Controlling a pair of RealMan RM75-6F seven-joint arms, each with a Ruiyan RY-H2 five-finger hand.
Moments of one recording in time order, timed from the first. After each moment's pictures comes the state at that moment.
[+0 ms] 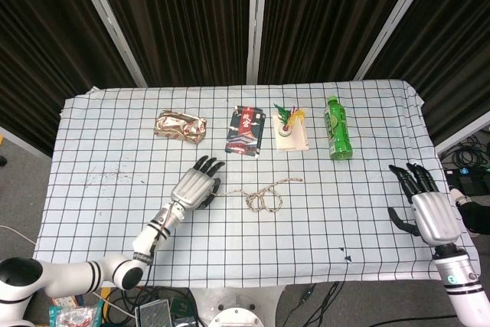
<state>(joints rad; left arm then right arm) -0.79 -1.71 -0.12 -1.37 1.18 0.98 0.38 0.23 -1.09 0.08 -1.62 -1.58 1.34 0.12</state>
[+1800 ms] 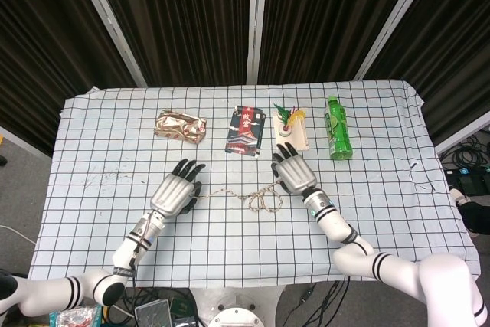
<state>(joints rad) -0.66 -1.65 -0.09 -1.44 1.27 1.07 0.39 0.81 -1.77 0.19 -1.06 -1.27 0.82 -0.31</state>
